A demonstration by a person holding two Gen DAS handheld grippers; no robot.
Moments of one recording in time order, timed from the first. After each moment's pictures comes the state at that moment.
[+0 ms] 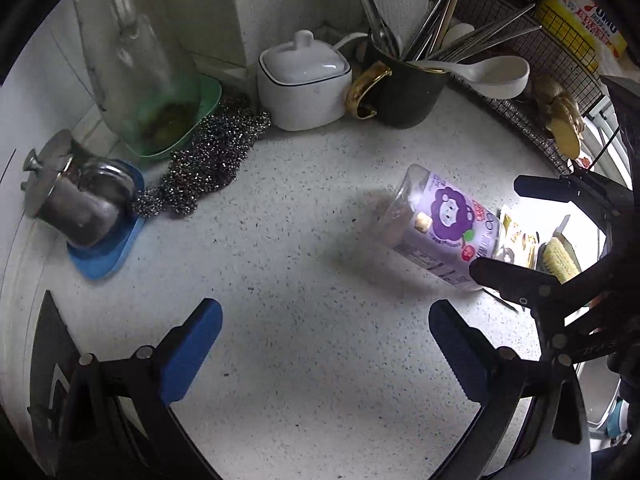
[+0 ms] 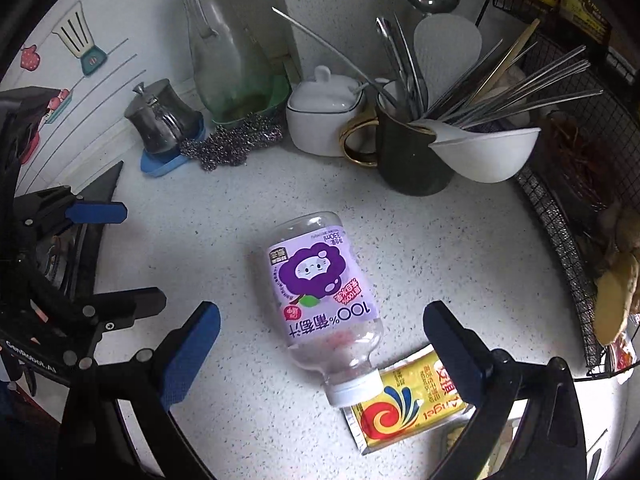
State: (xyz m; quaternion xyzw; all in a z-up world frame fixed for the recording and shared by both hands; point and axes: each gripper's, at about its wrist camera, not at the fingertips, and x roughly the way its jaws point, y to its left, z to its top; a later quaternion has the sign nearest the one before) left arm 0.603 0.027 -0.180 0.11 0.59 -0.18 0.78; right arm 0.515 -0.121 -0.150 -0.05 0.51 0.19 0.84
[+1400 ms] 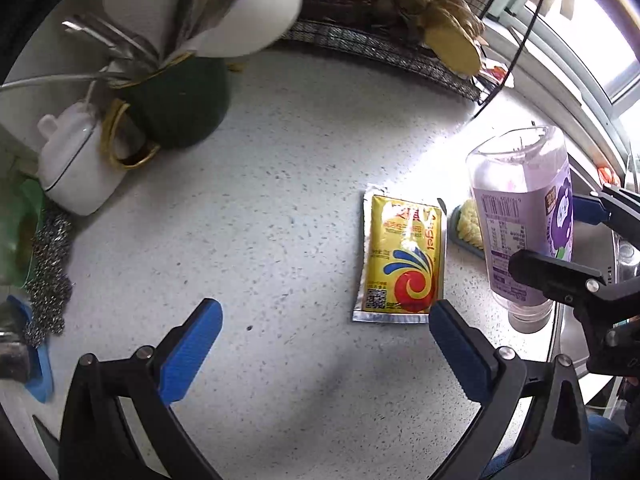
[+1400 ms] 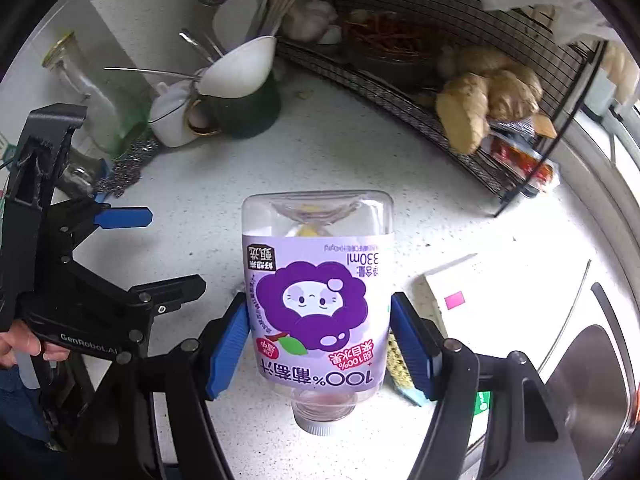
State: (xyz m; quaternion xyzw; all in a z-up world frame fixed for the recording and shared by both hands) left arm 0.583 -0.121 -0.206 0.21 0.60 -0.35 0.69; right arm 0.434 -0.239 -0.128 0.09 0.55 -0.01 0.83
